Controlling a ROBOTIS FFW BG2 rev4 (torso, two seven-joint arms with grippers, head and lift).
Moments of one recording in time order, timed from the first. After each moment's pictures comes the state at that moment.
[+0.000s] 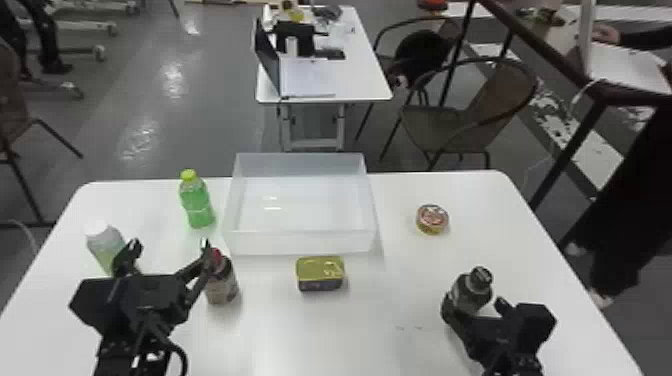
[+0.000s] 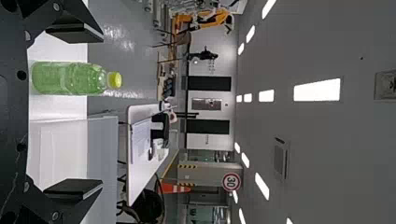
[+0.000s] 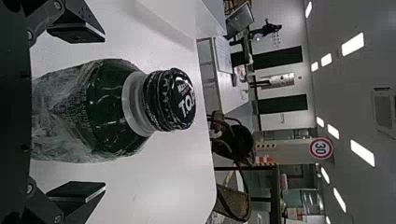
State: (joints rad) left arm 0.30 0.04 -0.02 -1.66 0.05 -0.31 0.04; right arm 0.10 -0.09 -0.04 -1.06 -0.20 -0.36 0.12
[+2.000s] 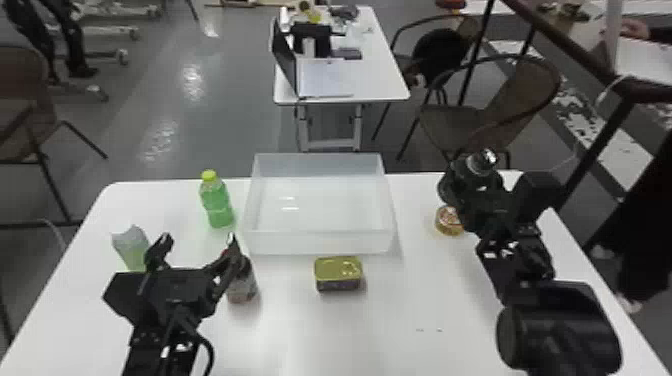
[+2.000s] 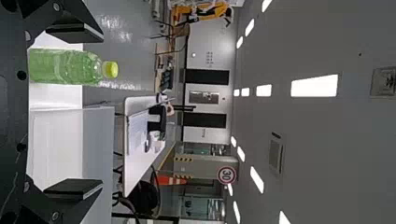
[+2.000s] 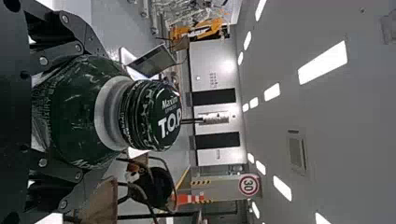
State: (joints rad) left arm 0.27 0.05 -0.04 -1.63 0.07 -0.33 0.02; right arm -0.19 -0.09 0.04 -1.19 -0.19 -0.26 0.16
